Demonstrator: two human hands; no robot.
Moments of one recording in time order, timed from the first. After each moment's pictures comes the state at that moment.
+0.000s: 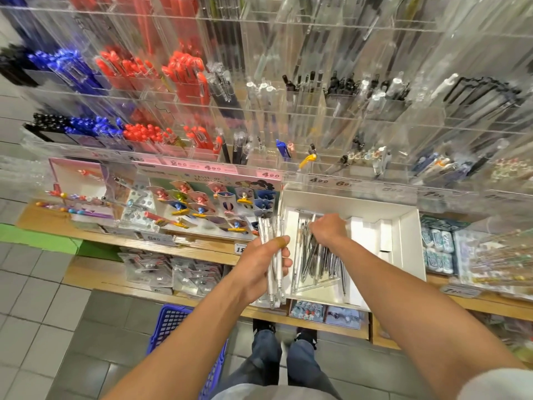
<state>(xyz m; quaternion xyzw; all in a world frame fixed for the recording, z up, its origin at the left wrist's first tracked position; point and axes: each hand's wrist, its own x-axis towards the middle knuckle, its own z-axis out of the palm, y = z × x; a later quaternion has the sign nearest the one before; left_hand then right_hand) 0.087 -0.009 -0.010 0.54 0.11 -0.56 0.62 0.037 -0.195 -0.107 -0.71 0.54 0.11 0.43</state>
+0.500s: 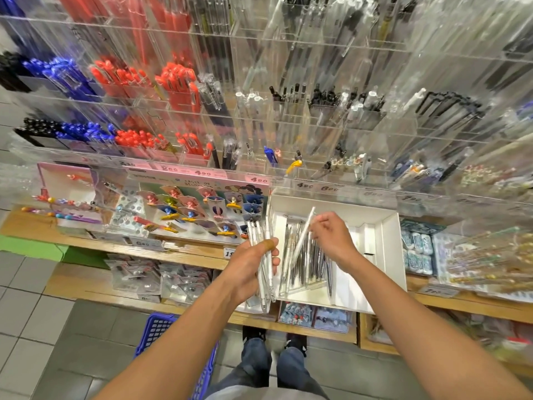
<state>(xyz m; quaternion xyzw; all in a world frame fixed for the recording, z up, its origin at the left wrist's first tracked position) 0.083 -0.015 -0.005 0.55 0.13 -0.55 0.62 -0.009 -0.194 -0.055 -0.68 0.45 -0.04 0.57</state>
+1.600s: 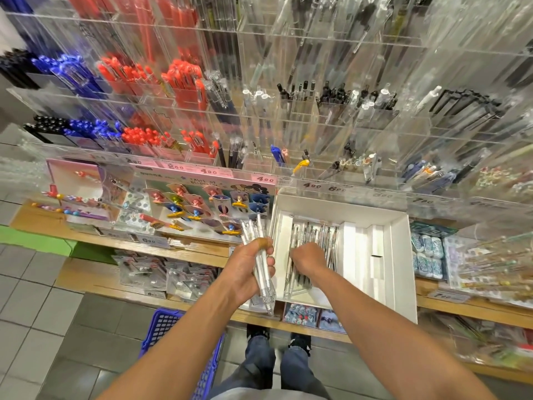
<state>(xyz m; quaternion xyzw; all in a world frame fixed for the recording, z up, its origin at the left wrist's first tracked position) 0.088 -0.006 -0.008 0.50 0.19 -0.54 0.65 0.017 -0.140 -0.105 -0.71 0.52 0.18 0.45</state>
